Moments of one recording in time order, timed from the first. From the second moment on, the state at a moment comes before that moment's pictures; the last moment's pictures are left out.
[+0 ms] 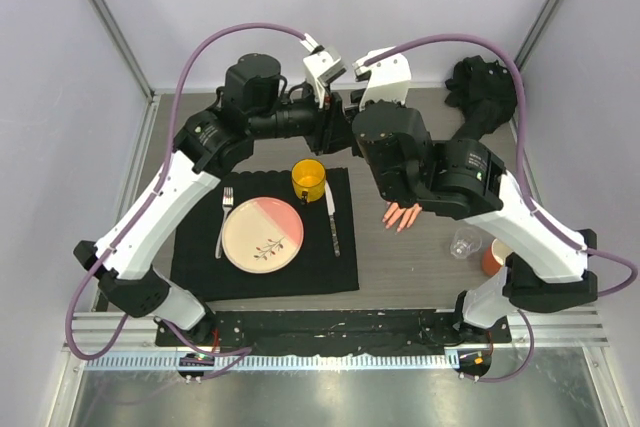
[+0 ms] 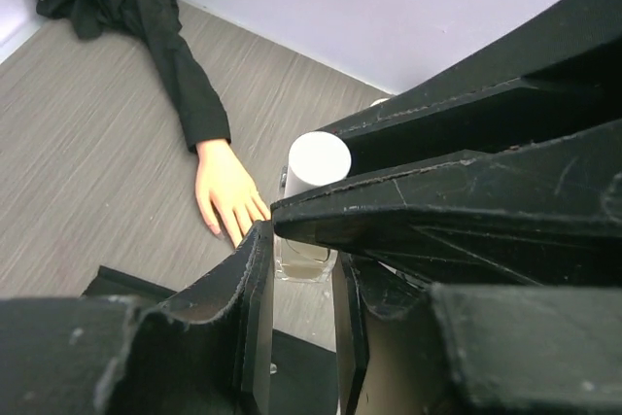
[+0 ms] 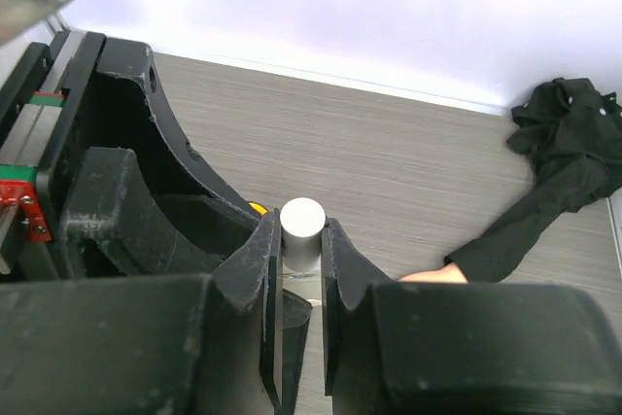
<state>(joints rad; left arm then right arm) -0.76 1.50 1.92 -0.66 0.50 -0.11 1.24 1.51 2.15 -0.98 1.02 0.26</state>
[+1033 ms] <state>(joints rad) -0.69 1.34 1.56 -0.39 0.96 -0.19 0.65 1.34 2.01 -0.98 -0.58 0.17</state>
